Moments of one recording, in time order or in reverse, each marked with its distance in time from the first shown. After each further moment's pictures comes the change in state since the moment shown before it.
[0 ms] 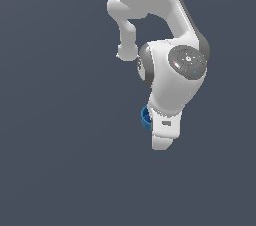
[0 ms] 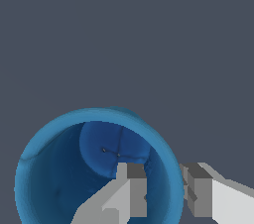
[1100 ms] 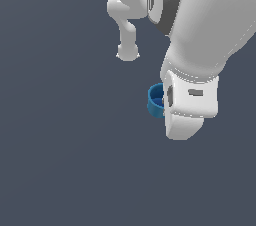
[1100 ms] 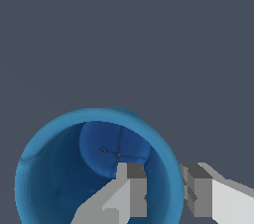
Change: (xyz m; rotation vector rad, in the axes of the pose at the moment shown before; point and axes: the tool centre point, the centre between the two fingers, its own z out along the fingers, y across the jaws) arm 0.003 0.009 -0.138 0.000 0.000 0.001
